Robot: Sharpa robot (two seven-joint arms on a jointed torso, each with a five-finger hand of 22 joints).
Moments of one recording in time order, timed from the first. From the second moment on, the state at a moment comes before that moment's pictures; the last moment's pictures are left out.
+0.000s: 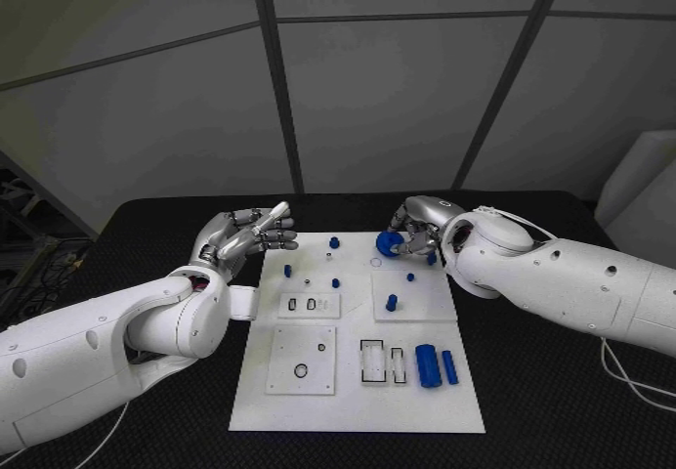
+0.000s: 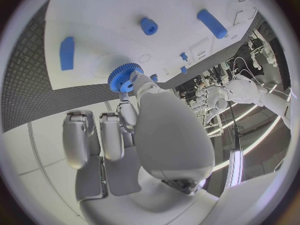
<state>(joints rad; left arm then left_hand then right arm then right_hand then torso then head) 1.07 -0.93 0.11 1.68 -0.05 -0.54 0.43 1.28 -0.01 0.04 0.10 0.05 0.88 0.21 0.16 0.07 0.98 0.17 0.15 0.07 1.03 0.12 0.28 0.20 0.17 0.89 0.22 0.47 0.26 1.25 -0.67 0.02 1.36 -1.52 -0.28 -0.30 1.51 -0.10 0.20 0.19 0.27 1.00 0.15 0.19 0.08 1.36 0.04 1.25 1.22 1.47 -0.02 1.49 1.31 0.03 1.47 0.09 1.54 1.31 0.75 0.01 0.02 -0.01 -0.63</state>
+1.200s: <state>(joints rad) 1.07 -0.92 0.11 1.68 -0.05 -0.54 0.43 1.28 -0.01 0.04 0.10 0.05 0.88 0.21 0.16 0.07 0.98 0.17 0.15 0.07 1.03 0.12 0.28 0.20 0.17 0.89 0.22 0.47 0.26 1.24 -0.45 -0.01 1.29 -1.62 -0.33 -0.31 1.48 -0.11 0.21 0.20 0.27 1.00 0.15 0.18 0.08 1.36 0.04 1.25 1.22 1.47 -0.02 1.49 1.31 0.03 1.47 0.09 1.54 1.31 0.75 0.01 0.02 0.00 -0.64</state>
